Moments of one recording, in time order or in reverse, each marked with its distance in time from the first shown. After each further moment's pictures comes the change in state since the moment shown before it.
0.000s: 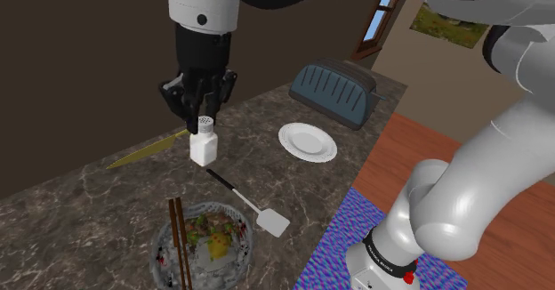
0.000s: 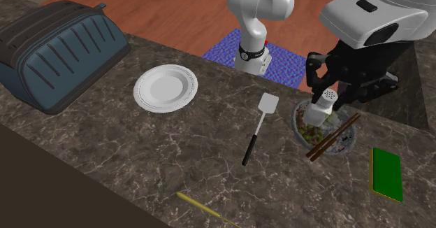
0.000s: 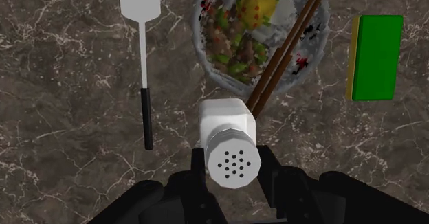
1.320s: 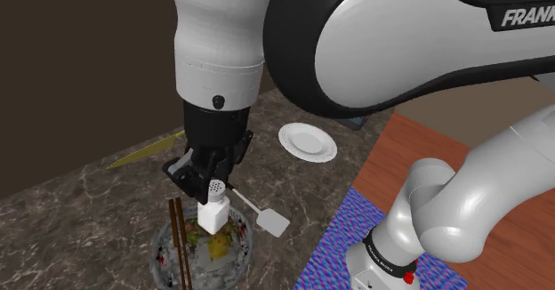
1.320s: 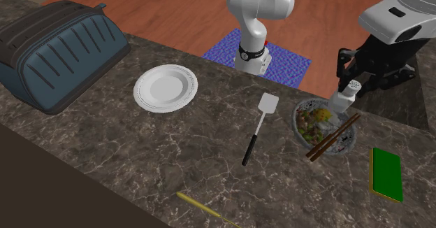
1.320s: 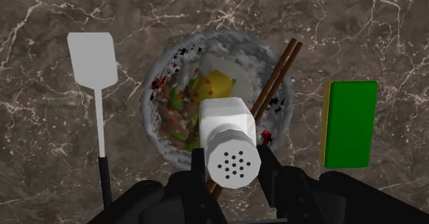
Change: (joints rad) arm 0.087 -0.152 0.098 -0.242 0.086 0.111 0.145
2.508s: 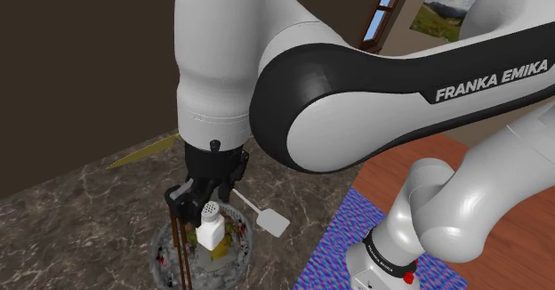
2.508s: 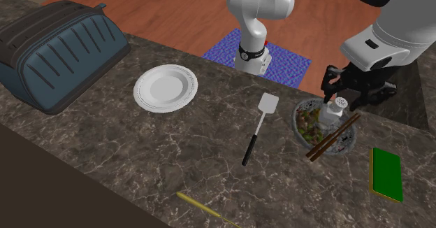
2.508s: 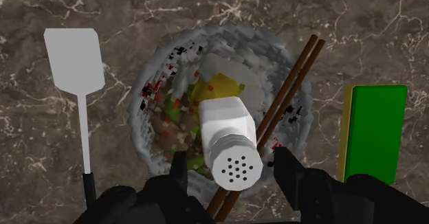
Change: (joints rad) arm 0.003 0.025 0.015 -0.117 -0.002 0.141 0.002
